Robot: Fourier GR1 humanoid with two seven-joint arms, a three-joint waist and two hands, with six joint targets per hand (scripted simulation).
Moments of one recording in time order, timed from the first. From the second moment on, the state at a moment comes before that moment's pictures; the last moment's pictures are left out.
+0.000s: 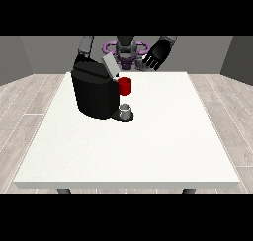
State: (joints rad) left arm -0.92 0.36 -0.03 -0.76 -0.71 -0.38 -0.15; right arm -0.25 -0.03 0.01 -1.17 0.19 -0.17 -0.03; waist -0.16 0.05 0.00
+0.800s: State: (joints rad) left arm -1.17 0.44 0.10 -0.70 -0.68 -0.44 -0.04; right arm -0.36 -0.06 0.00 -1.29 0.17 -0.14 0.00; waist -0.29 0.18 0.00
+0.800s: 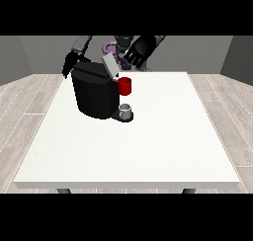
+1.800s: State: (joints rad) left arm -1.24 0.42 0.09 -0.66 -0.72 -0.42 -0.06; right arm -0.44 -0.08 -0.05 -1.28 0.16 -0.18 0.00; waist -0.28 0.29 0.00
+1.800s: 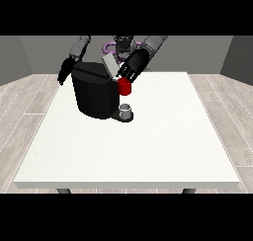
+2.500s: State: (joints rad) left arm -1.28 0.44 0.11 -0.64 -0.73 -0.41 -0.08; right arm -0.45 -0.08 -0.07 -1.26 0.16 -0.18 -0.02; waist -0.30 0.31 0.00
